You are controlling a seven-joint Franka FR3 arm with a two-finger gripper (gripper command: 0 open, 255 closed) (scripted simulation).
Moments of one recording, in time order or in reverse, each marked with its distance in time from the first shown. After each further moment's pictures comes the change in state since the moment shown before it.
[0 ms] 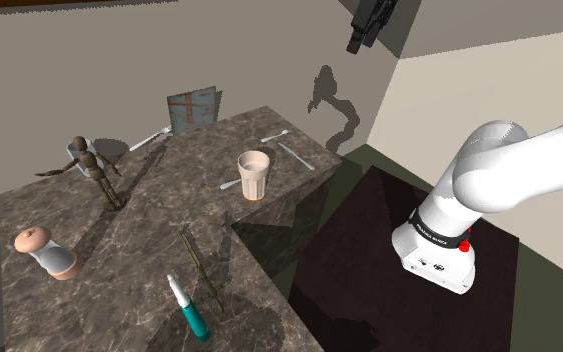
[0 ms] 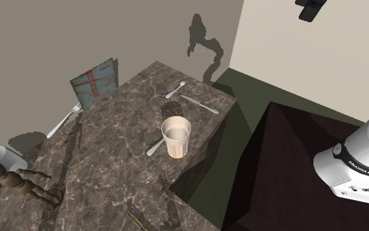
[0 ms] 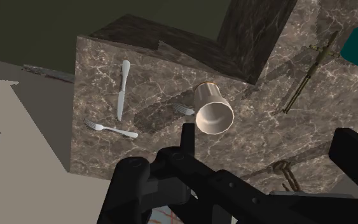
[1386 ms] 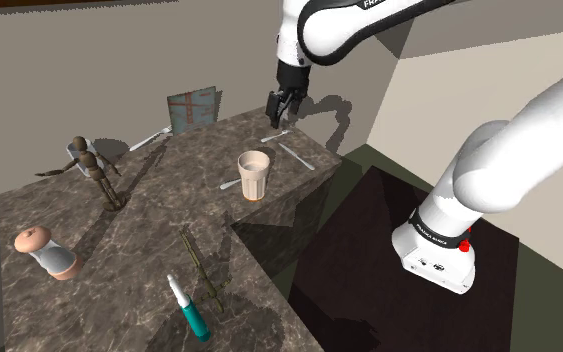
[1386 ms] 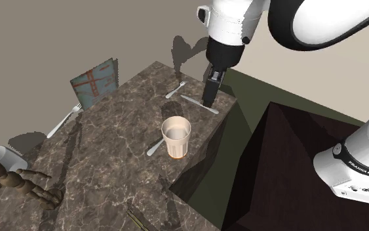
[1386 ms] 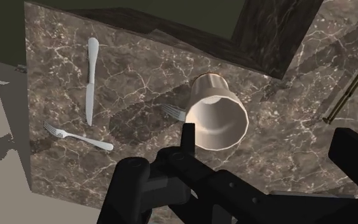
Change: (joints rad) arm 0.009 0.518 0.189 -0.110 -0.029 0.574 0.154
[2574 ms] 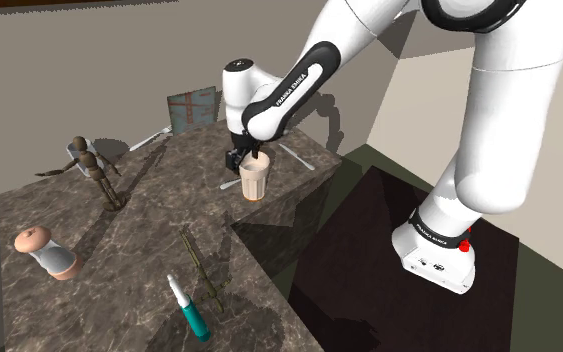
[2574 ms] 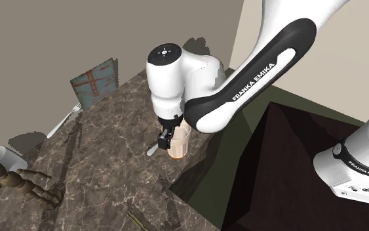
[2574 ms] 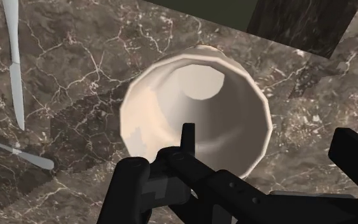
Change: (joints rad) arm 0.059 0.695 0.016 0.300 -0.311 0.299 0.305
